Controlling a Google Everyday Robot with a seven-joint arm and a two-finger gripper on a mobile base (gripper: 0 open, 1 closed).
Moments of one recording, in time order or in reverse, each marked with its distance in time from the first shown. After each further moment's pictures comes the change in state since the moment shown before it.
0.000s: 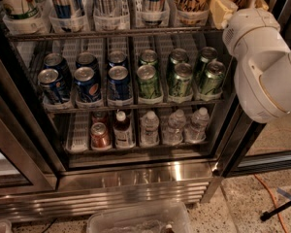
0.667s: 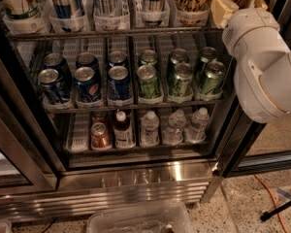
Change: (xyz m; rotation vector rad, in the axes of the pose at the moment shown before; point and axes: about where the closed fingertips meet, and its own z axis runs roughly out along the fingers) arm 0.000 0.000 0.000 0.000 0.000 0.000
